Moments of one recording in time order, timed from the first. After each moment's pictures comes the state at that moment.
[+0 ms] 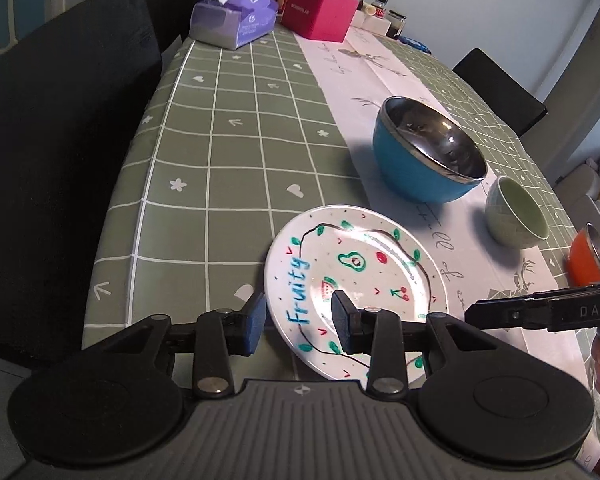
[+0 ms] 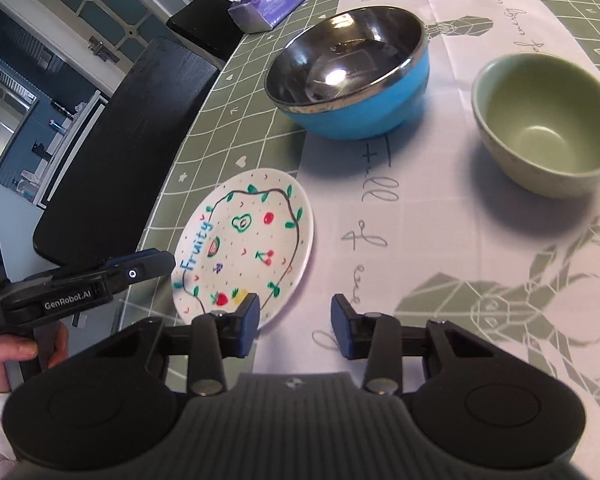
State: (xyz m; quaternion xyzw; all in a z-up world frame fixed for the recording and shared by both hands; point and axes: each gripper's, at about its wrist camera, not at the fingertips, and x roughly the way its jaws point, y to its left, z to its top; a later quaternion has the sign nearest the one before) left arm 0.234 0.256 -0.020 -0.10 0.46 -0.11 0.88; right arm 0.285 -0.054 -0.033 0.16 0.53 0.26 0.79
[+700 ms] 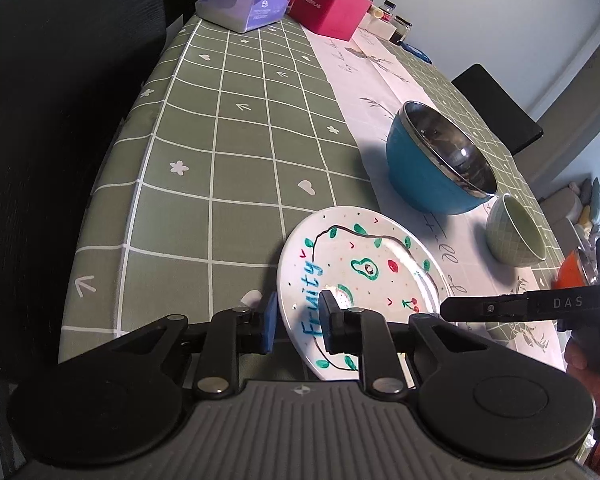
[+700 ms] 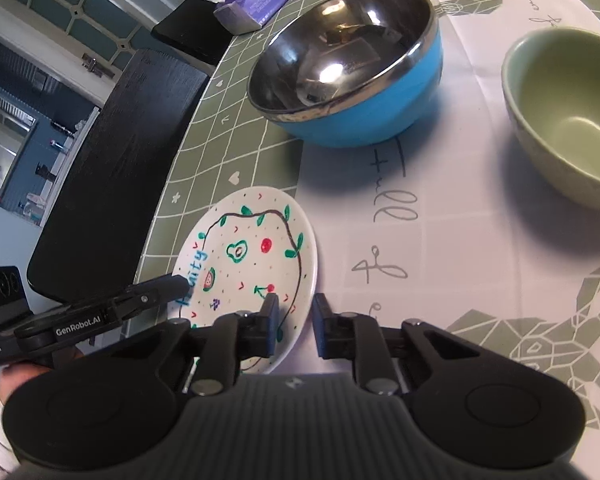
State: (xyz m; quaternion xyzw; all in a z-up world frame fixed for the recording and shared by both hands) left arm 0.247 0.275 -0.041 -0.16 0.46 -0.12 0.86; right arm 0.309 -0.044 -0.054 0.21 0.54 0.26 0.77
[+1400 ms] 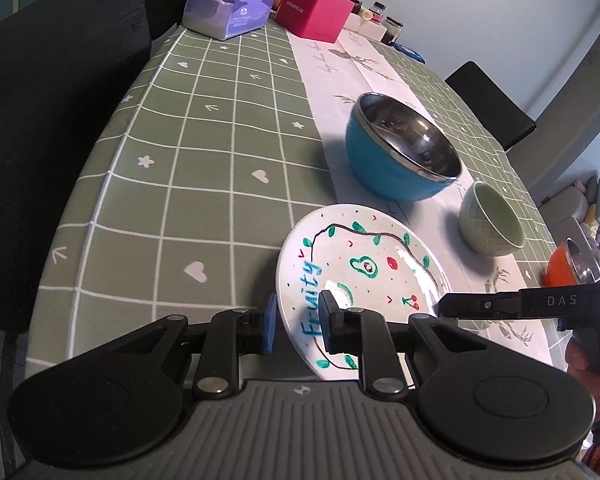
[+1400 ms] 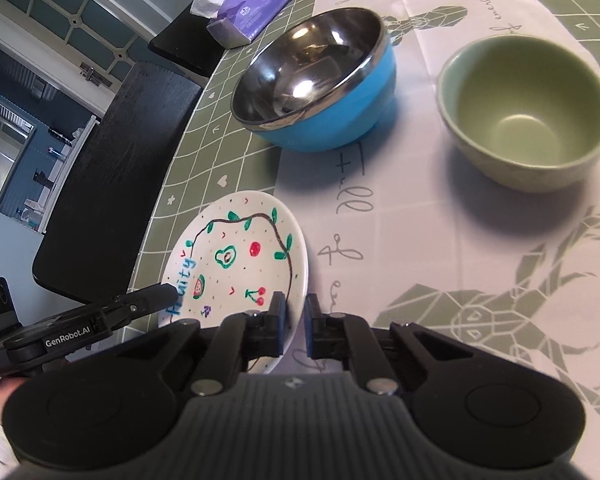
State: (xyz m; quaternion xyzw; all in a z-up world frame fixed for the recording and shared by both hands) left arm 0.219 0.229 -0.020 -0.14 0.46 -0.11 0.87; right arm 0.297 -0.068 -0.044 0.21 0.53 0.25 0.78
